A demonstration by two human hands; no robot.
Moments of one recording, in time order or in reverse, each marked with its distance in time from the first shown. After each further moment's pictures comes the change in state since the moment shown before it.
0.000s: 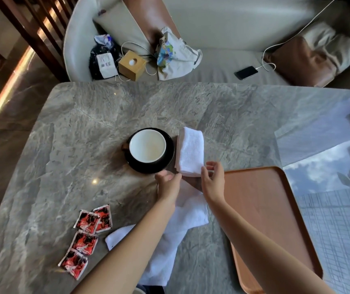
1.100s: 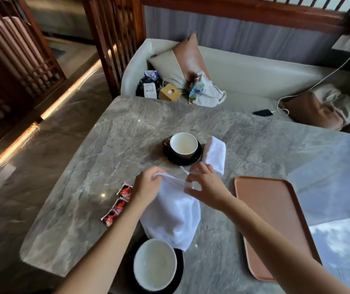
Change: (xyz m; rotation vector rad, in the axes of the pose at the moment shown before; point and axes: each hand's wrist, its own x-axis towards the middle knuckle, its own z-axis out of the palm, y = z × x) left_hand -0.112 0.009 -0.170 0.412 0.095 0.527; right_hand -0.122 -0.084 -0.014 -0.738 -0.584 -0.838
